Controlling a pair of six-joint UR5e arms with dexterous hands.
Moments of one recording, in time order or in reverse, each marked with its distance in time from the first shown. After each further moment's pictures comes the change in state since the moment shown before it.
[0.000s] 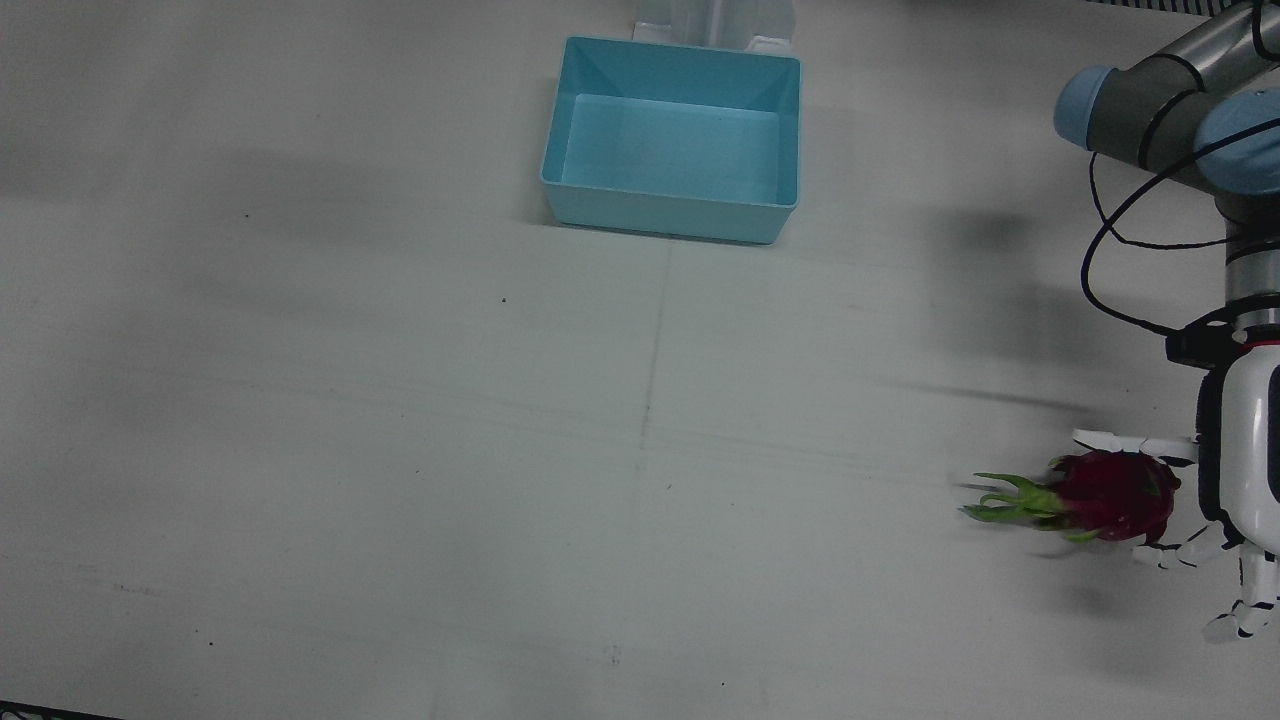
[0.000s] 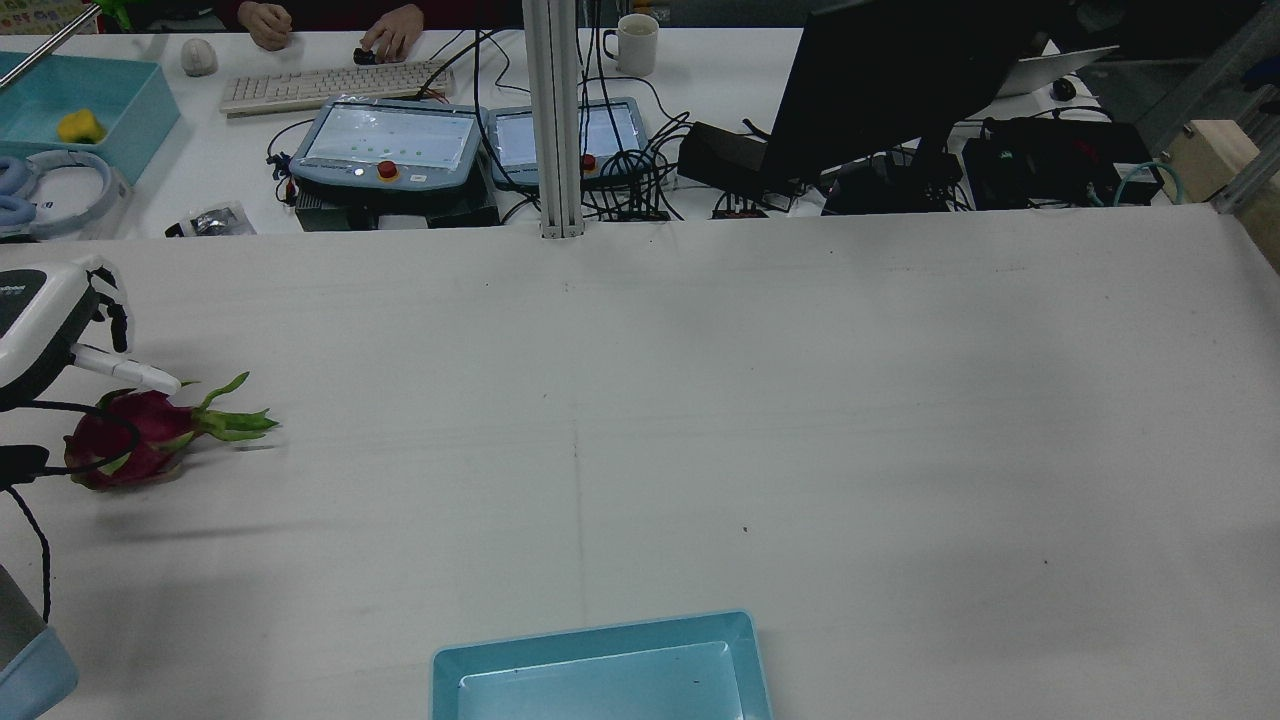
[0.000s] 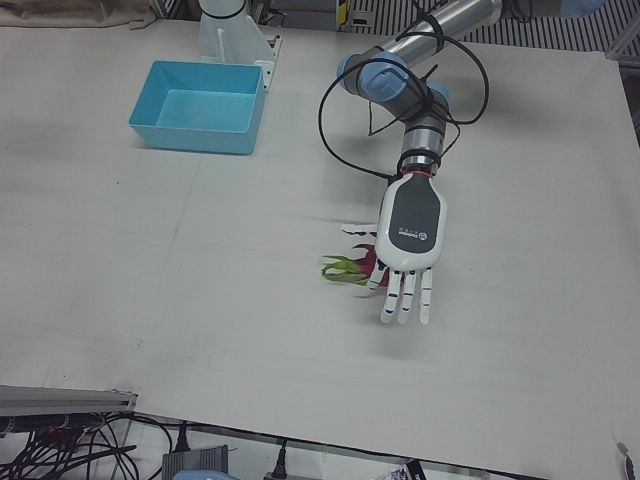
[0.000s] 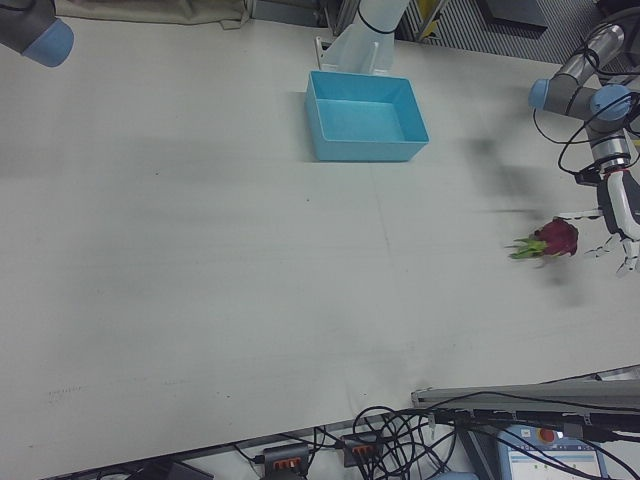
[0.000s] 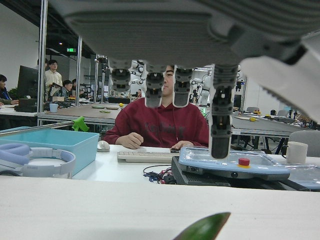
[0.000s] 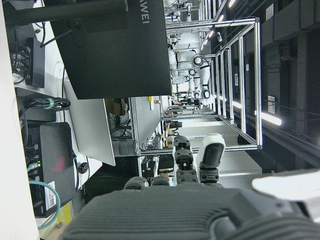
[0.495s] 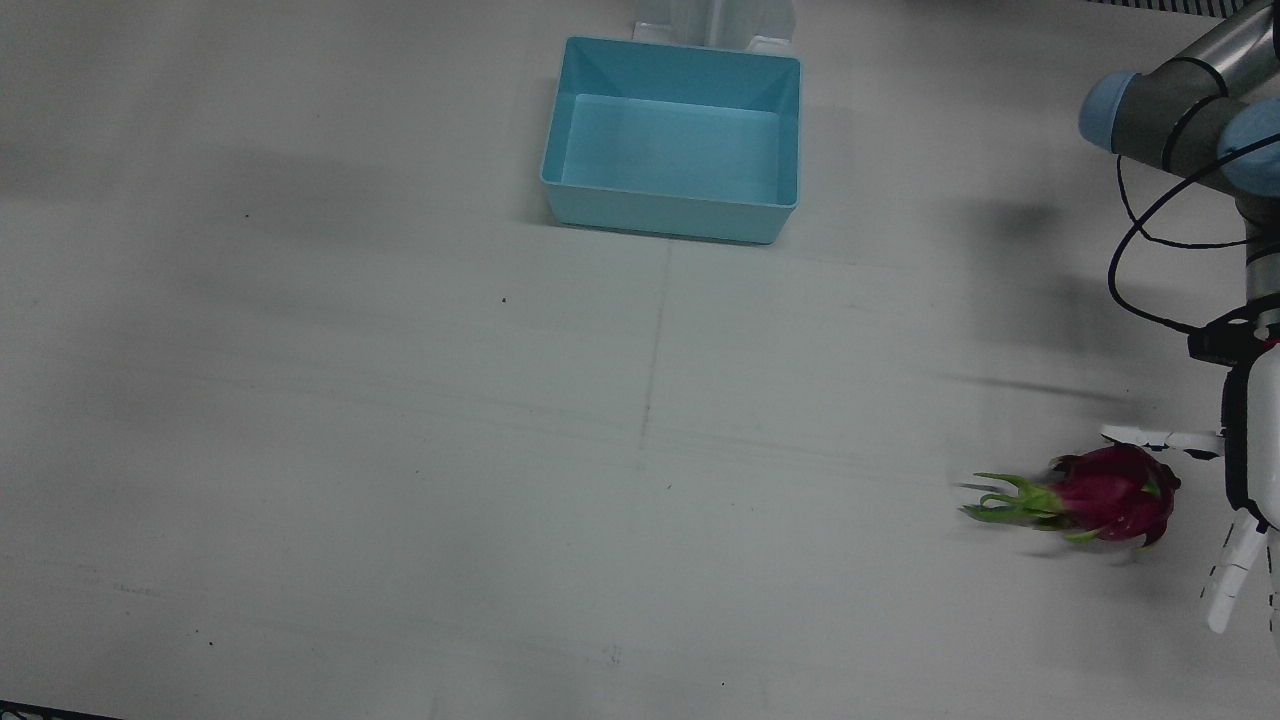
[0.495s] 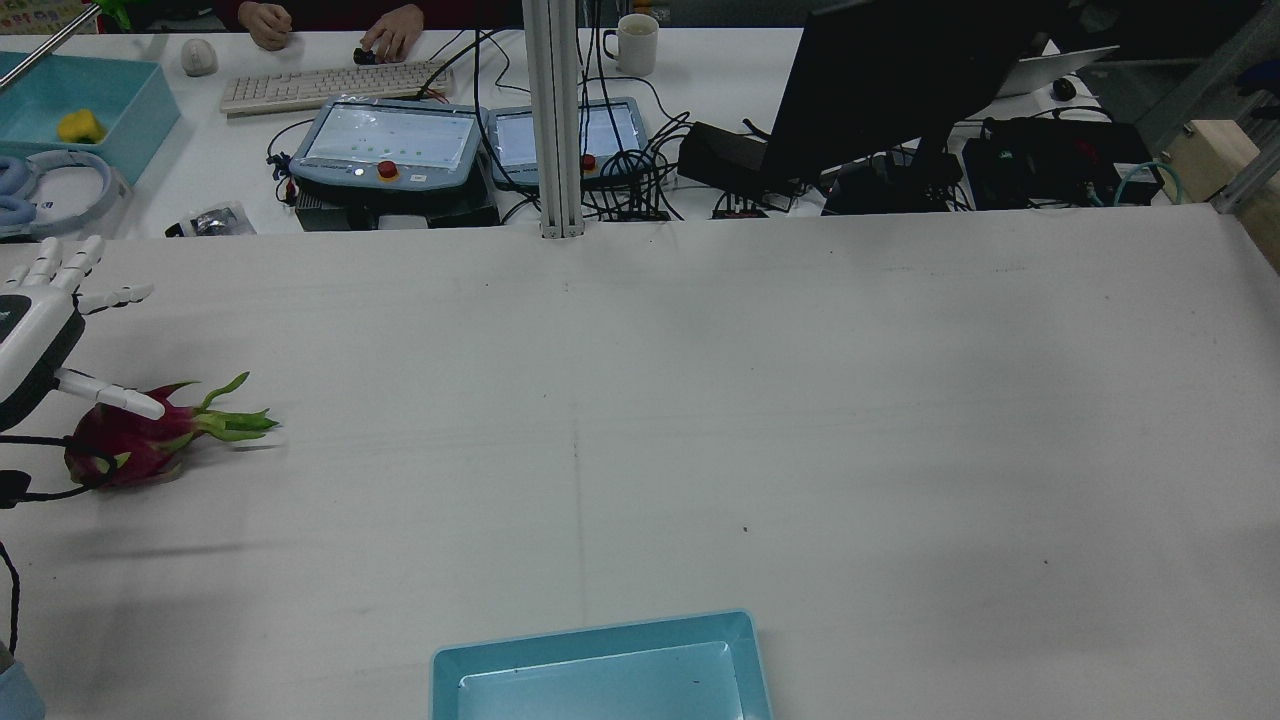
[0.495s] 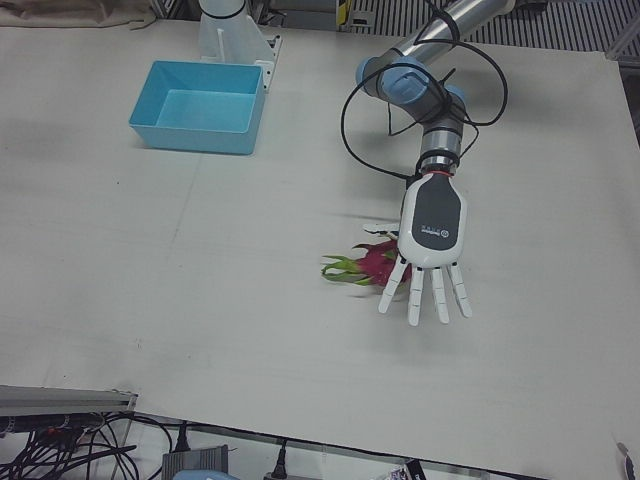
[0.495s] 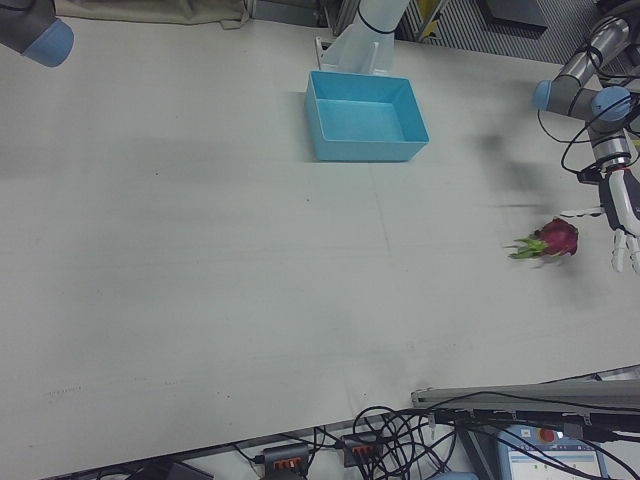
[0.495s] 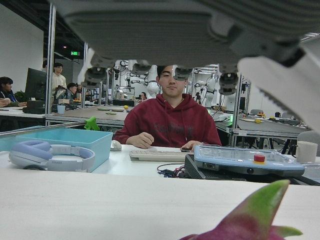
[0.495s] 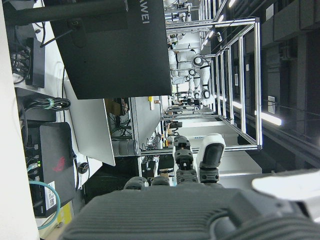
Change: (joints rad) left arm 0.006 0.090 0.005 -0.096 -0.021 0.001; right arm 0.000 0.000 0.000 0.000 0.000 0.000
